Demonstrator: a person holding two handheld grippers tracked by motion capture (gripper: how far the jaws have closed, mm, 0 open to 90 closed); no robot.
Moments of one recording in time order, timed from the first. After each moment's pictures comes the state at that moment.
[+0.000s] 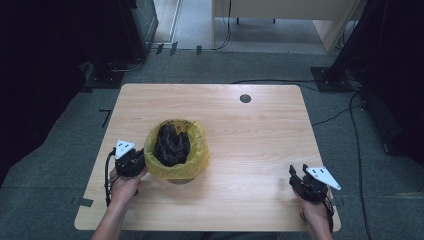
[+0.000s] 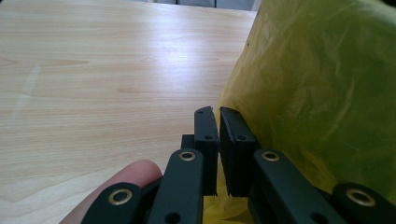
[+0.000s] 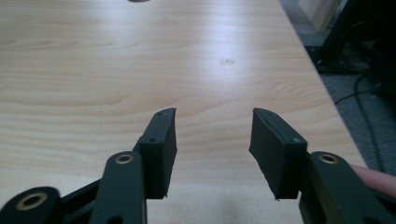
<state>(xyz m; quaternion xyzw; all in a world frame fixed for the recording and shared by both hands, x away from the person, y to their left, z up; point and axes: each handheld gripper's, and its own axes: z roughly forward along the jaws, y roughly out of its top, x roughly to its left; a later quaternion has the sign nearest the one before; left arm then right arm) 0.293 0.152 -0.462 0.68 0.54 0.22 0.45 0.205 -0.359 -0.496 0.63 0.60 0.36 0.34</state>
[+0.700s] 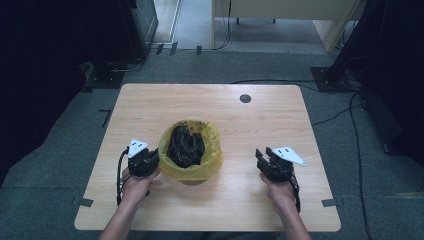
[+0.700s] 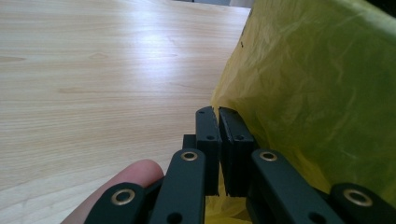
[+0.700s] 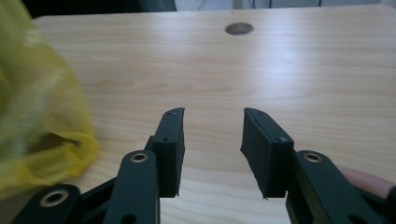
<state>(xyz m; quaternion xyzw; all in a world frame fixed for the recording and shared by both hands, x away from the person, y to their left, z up) 0.291 0.120 -0.460 0.69 0.52 0.19 0.47 0.255 -0.273 -0.466 0.59 0.63 0.43 0.28</state>
